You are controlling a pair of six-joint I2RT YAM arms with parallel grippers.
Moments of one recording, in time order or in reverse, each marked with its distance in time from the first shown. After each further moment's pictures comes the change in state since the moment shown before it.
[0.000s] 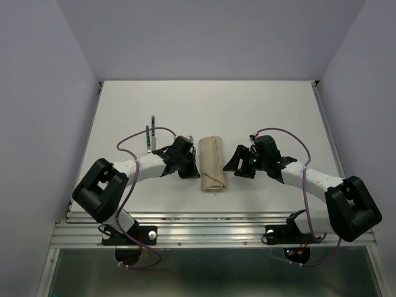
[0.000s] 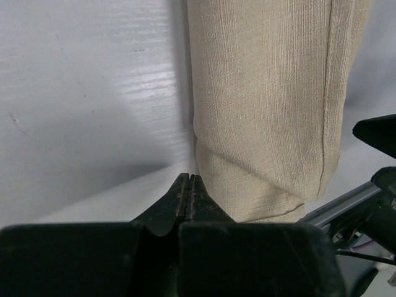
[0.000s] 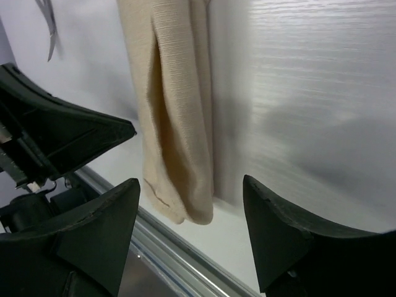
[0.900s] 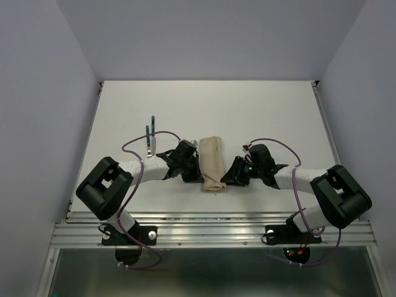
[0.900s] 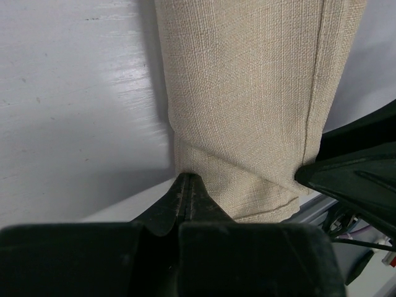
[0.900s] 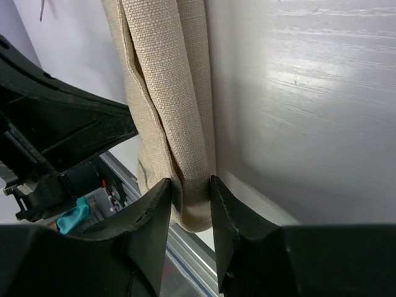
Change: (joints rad) left arm -0.049 0.032 -0.031 0.065 0.045 -0.032; right arm 0.064 0.128 -0.115 0.245 -0.130 0.117
